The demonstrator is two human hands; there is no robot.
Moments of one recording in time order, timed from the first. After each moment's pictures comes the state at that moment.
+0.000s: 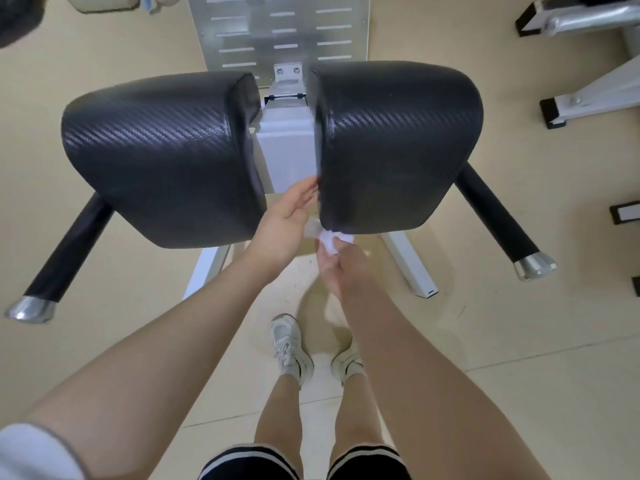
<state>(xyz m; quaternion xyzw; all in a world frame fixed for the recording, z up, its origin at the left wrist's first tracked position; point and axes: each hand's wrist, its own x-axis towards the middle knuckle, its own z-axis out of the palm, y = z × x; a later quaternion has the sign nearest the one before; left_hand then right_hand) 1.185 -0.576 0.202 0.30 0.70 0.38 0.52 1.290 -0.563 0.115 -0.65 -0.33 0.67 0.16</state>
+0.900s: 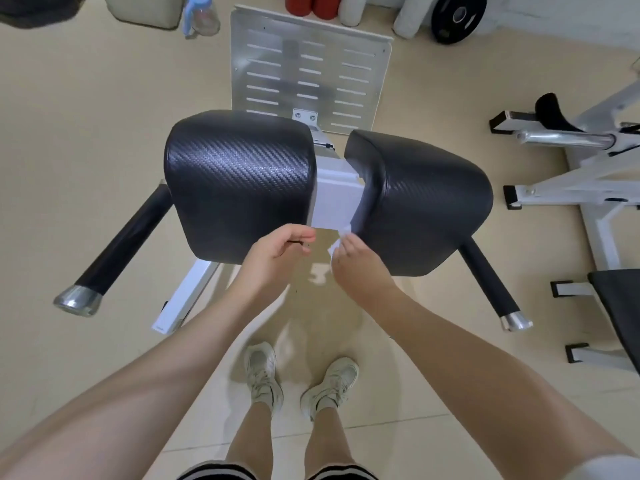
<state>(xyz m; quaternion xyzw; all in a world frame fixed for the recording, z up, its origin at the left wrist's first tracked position) 1.125 -0.631 0.226 0.26 0.70 0.45 0.49 1.265 -0.532 0.166 -0.13 -0.94 -0.19 -0.26</state>
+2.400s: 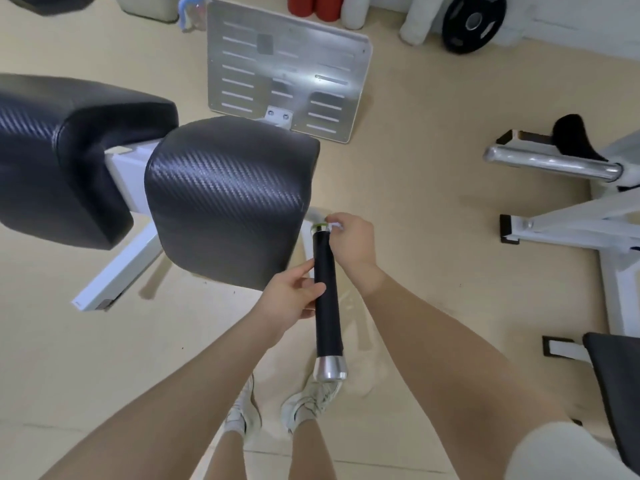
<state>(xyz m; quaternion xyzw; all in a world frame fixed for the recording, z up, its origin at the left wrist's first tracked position) 1.402 -0.451 0.178 0.03 0.68 0.45 0.58 1.439 -0.313 0.134 -0.49 -0.77 0.41 0.05</state>
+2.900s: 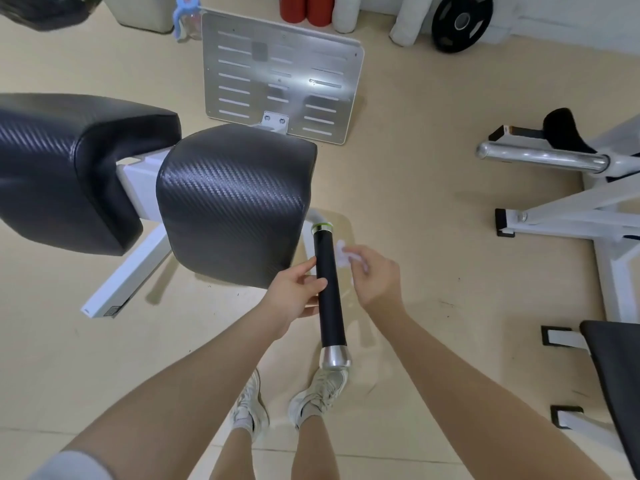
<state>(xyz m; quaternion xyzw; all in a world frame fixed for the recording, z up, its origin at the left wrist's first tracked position) 1.400 -0.450 0.190 0.01 0.67 0.43 0.60 1.508 -0.350 0.168 -0.45 -0.77 0.44 0.13</state>
